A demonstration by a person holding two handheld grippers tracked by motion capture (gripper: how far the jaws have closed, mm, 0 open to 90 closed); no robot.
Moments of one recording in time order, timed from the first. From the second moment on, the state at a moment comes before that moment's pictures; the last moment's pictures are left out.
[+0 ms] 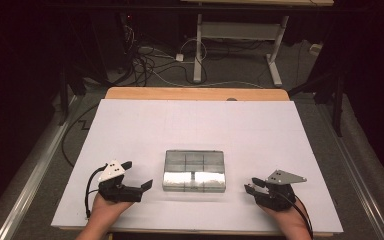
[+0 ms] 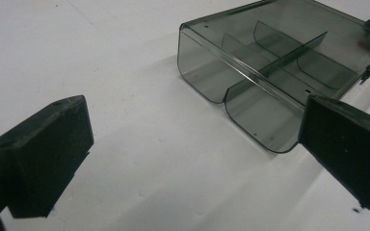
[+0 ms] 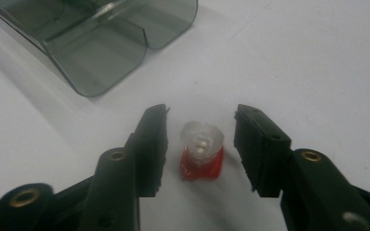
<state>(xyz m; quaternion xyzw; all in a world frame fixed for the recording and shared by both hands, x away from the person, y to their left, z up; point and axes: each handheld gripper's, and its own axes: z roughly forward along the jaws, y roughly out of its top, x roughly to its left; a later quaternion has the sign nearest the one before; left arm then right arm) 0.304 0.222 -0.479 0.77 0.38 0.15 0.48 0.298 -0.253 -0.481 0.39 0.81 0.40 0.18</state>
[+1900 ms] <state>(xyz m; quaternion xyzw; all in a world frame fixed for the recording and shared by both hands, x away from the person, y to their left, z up) 0.399 0.169 -0.468 0.77 0.39 0.15 0.47 0.317 -0.221 -0.458 0.35 0.78 0.47 0.20</state>
